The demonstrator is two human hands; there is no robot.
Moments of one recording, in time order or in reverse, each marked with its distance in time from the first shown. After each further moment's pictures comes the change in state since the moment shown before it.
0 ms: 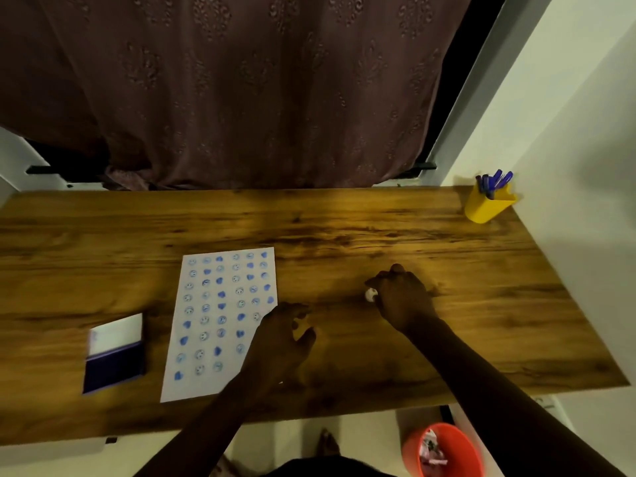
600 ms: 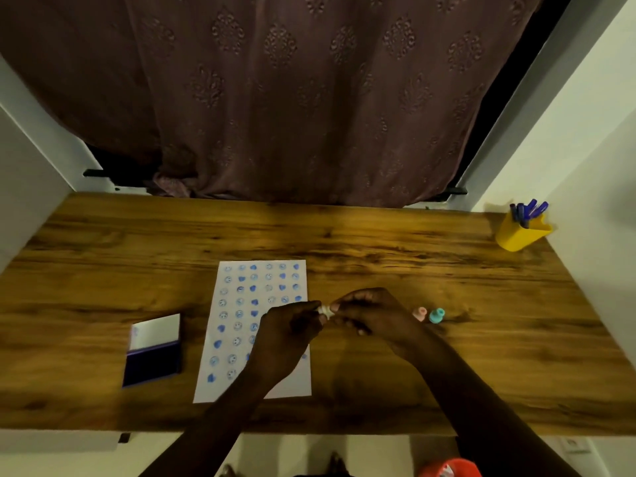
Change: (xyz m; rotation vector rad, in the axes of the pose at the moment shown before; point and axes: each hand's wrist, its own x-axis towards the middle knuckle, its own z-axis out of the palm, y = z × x) left_hand 0.003 -0.014 -0.051 -0.491 0.095 0.055; right_hand 0.005 -0.109 -0.058 1.340 -0.314 0.263
